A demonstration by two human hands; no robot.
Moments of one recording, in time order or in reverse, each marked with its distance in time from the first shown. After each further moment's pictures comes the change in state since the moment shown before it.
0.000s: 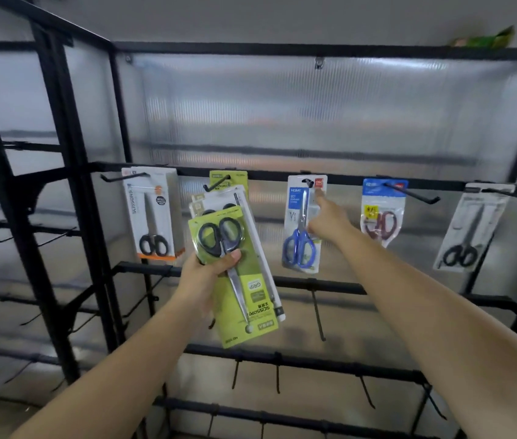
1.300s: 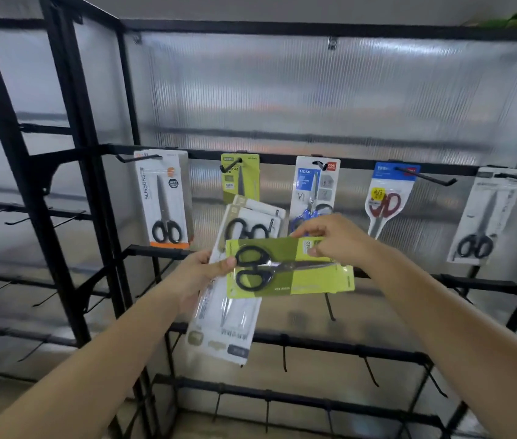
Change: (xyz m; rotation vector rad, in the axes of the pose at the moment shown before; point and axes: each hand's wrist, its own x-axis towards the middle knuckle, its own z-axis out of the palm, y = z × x) left_hand -0.014 0.010 -0.047 0.234 -0.250 -0.199; right_hand -0.068 0.004 0.003 -0.132 -0.319 -0.234
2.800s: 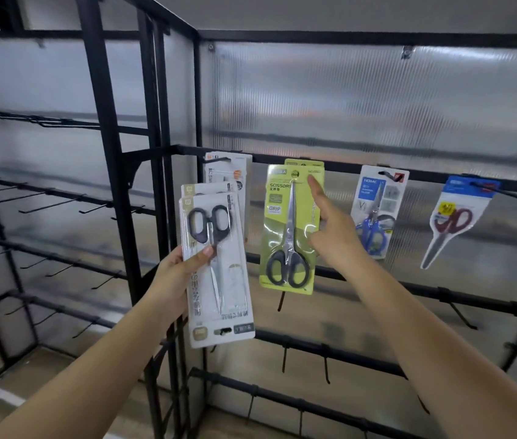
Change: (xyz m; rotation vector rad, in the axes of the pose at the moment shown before) left_hand -0.055 0.011 -0.100 -0.207 0.309 0.273; right_hand 0.031 -0.101 0.074 0.259 0.326 -0.039
